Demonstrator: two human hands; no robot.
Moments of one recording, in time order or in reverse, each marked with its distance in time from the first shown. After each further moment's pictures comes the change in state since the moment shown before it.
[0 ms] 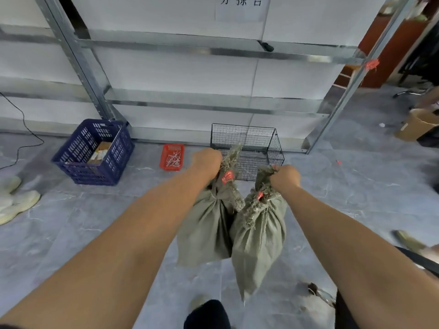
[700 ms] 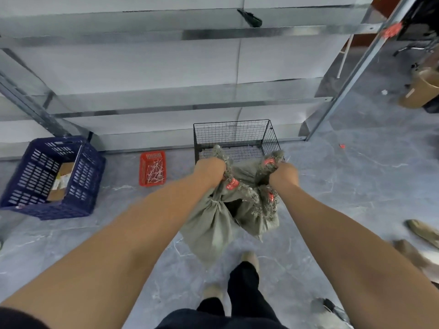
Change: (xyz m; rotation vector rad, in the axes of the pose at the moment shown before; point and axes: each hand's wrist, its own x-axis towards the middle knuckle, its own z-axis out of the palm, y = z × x) left_hand 0.288 -0.007 0.035 0.085 -0.249 0.197; right_hand 0.263 -0.052 0.017 0.045 -0.013 0.244
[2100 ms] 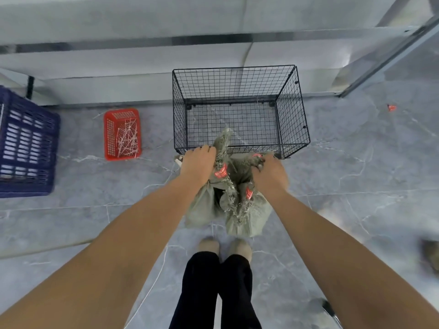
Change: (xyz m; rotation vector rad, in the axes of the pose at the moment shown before) left_hand 0.278 -0.057 0.173 0.107 -0.087 -0.051; right_hand 0.260 0.007 0.168 -0.160 -0.198 -0.054
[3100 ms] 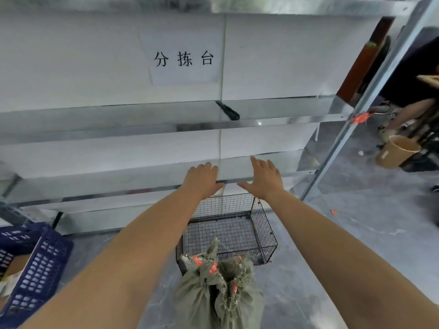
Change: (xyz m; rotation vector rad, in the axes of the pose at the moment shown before) left_hand -0.087 0.000 -0.346 0.128 0.351 0.110; right_hand -0.122 -0.123 -0.309 -0.233 0.391 -0.369
